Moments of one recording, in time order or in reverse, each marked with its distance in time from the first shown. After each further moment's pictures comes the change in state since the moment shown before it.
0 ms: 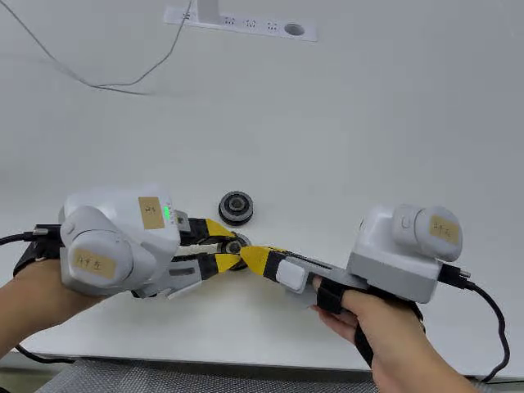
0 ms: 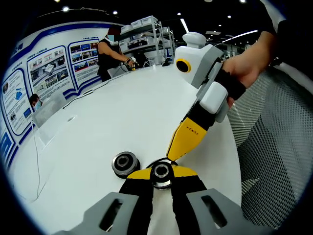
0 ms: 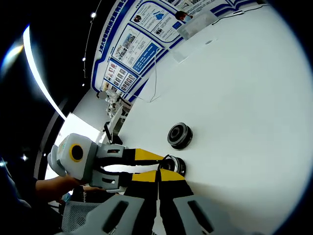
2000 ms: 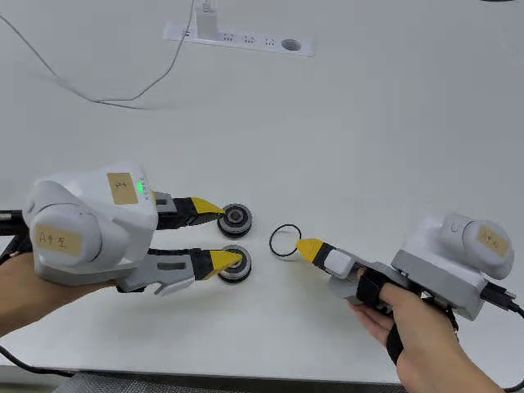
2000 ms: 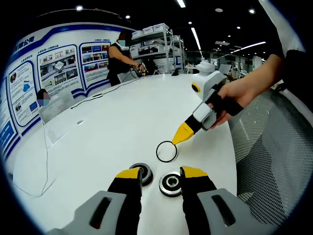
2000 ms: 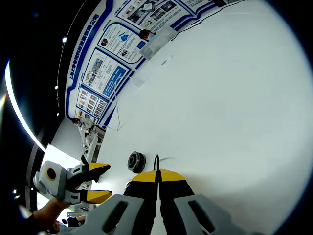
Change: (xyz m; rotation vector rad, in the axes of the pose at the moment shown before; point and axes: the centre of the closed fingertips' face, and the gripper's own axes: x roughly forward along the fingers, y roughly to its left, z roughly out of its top) left arm -0.022 0.017 0.030 -0.080 -0.072 0.045; right arm -0.039 -0.070 0.036 0.173 -0.172 -0.253
